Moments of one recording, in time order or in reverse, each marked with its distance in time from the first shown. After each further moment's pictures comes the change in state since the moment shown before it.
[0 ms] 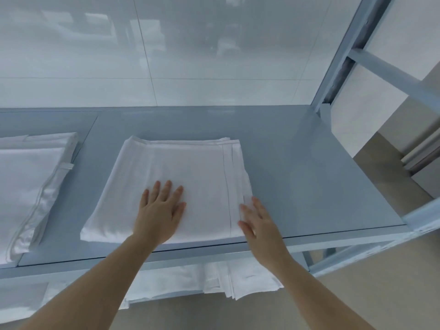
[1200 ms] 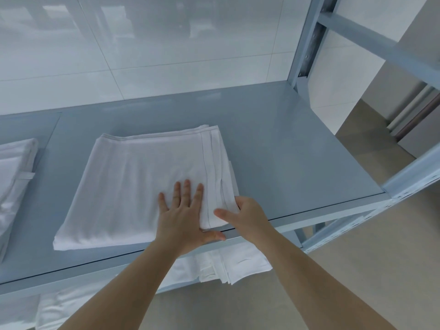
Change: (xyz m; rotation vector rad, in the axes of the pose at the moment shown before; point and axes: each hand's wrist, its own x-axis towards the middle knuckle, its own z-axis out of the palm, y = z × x) left_hand -0.003 0.104 0.036 0.168 -0.146 0.173; right_hand 0.010 0.018 -0.021 0.566 -0.110 0.353
